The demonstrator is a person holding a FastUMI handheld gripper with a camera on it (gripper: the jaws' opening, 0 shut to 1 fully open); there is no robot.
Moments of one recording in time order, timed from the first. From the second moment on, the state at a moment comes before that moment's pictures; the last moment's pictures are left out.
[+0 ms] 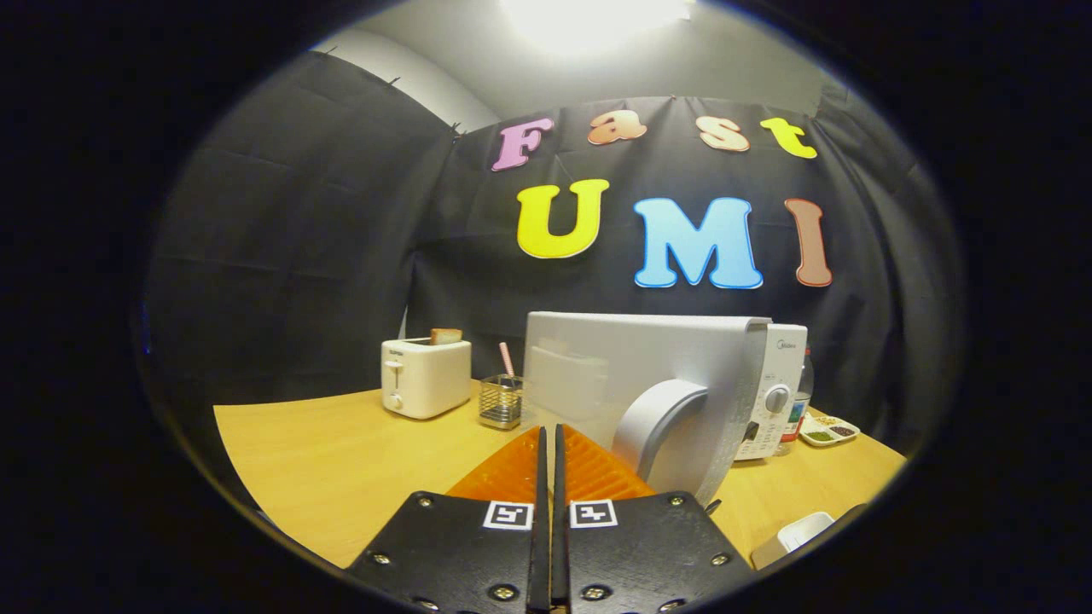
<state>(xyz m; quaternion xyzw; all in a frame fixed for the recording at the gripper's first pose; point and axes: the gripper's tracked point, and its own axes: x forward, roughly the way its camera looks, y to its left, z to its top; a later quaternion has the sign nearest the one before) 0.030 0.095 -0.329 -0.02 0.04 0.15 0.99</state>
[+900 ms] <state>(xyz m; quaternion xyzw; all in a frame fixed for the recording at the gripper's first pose) 0.200 -0.012 -0.345 0.00 0.09 0.00 1.00</state>
